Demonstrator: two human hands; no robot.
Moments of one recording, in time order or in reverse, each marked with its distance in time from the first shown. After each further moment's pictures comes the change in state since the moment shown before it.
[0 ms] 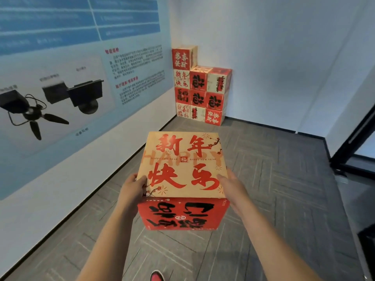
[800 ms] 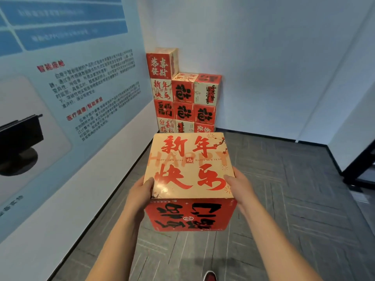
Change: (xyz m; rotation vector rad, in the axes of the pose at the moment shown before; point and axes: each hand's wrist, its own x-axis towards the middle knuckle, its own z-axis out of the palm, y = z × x) left_hand 0.509 0.211 0.163 0.141 -0.176 0.053; right_hand 0.512 -0.166 0.064 0.160 0.201 0.042
